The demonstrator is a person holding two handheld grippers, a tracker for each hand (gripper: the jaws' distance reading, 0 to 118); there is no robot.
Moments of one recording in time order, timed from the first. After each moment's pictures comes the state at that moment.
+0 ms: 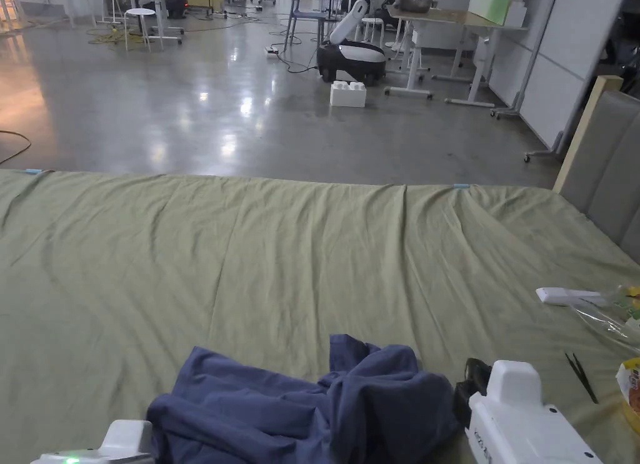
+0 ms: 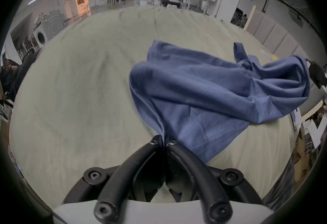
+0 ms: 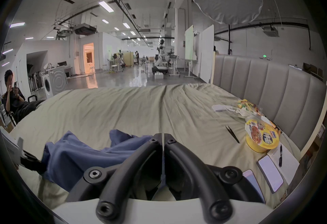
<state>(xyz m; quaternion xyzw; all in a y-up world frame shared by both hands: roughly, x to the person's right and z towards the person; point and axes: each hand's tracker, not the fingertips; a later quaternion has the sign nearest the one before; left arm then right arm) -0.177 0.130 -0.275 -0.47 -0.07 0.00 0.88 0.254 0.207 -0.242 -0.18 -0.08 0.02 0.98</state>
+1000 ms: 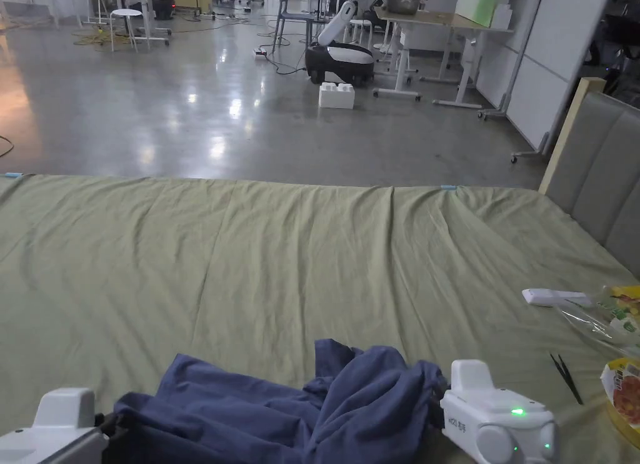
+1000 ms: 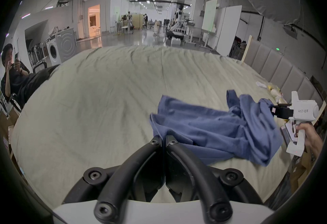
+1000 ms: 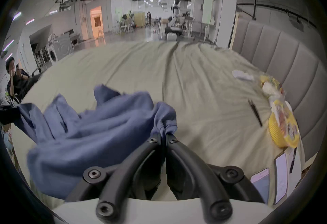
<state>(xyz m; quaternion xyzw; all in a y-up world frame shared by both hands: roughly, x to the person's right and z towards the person) -0.187 0.208 -0.264 -0.34 -0.04 0.03 0.94 0.285 0.171 -0.313 -0.33 0.00 0.02 0.94</state>
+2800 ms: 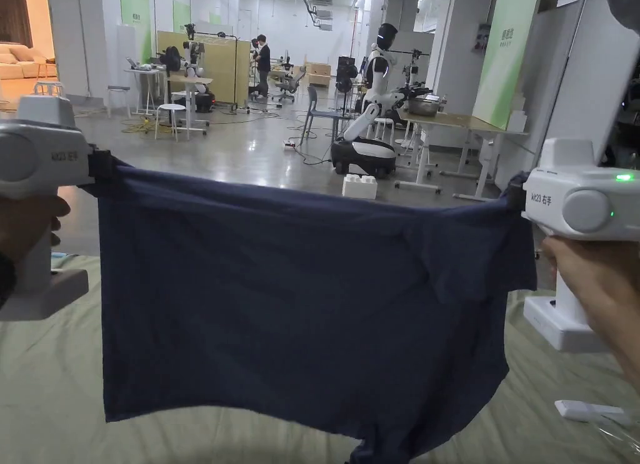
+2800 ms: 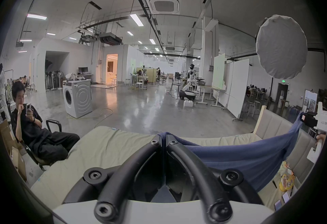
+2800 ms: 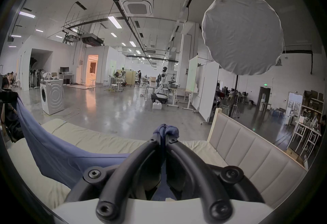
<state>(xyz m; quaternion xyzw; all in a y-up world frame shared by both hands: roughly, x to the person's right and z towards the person) -0.277 0.516 -0.433 -0.10 0.03 0.04 0.99 0.273 0.522 -0.405 -0.06 -0.06 0.09 0.99</state>
